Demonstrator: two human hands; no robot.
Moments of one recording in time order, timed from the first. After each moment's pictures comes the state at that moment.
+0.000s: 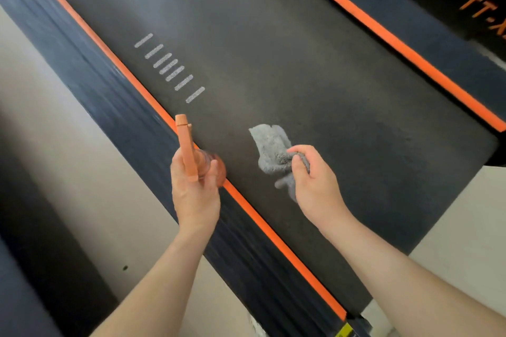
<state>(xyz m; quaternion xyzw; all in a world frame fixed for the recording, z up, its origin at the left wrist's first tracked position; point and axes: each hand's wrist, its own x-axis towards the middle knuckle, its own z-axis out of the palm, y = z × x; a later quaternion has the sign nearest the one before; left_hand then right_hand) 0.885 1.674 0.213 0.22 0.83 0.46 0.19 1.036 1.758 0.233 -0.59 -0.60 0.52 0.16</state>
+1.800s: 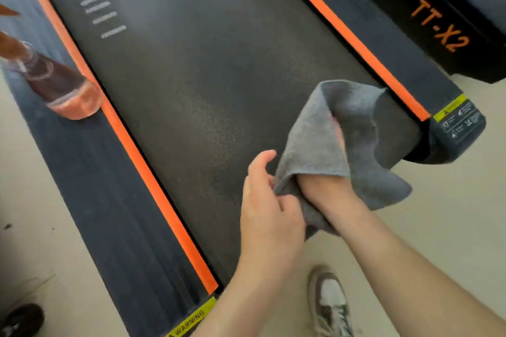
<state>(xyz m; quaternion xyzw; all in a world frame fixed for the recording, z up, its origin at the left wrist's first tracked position) 1.208 1.698 0.196 0.20 0.75 0.51 0.37 1.259 1.813 0.130 -0.51 -0.82 0.26 -0.01</state>
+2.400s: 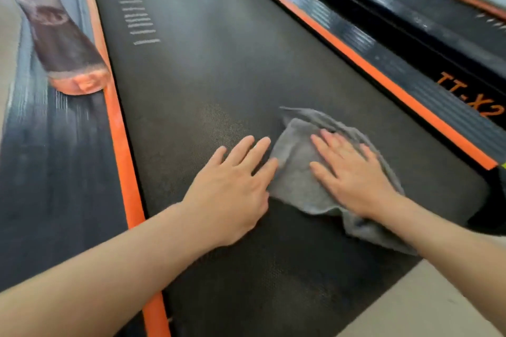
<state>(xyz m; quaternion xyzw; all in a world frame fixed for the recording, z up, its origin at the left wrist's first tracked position) 1.101 1.706 0.068 0.66 0.75 0.01 0.00 1.264 1.895 0.048 -0.35 -0.94 0.04 -0.06</state>
